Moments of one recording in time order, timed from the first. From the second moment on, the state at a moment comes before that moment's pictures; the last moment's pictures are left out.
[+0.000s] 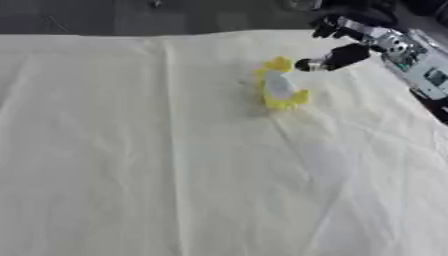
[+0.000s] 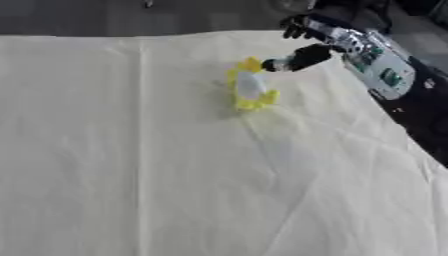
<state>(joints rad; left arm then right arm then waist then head) -0.85 0.84 -0.26 -1.62 -0.23 0.57 0.22 -0.45 -1.10 0.06 -1.50 0.16 0.20 0.23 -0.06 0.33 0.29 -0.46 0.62</state>
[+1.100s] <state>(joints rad) -0.85 0.84 -0.26 -1.62 -0.23 0.58 0.22 -0.49 -1.03 0.14 -1.45 0.19 0.33 0.32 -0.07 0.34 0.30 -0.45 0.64</state>
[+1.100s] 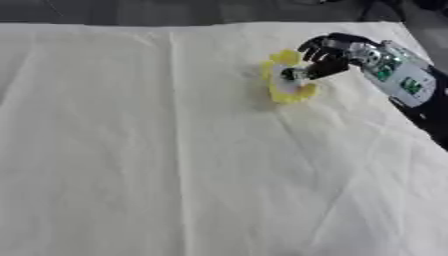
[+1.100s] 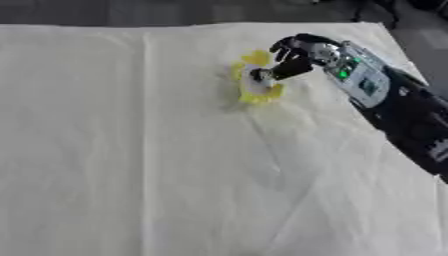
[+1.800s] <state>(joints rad) -0.84 0.84 -0.26 -1.62 -0.23 0.59 0.23 -0.50 -1.03 0.15 -1.48 0.15 0.43 0.36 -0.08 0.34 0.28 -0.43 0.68</state>
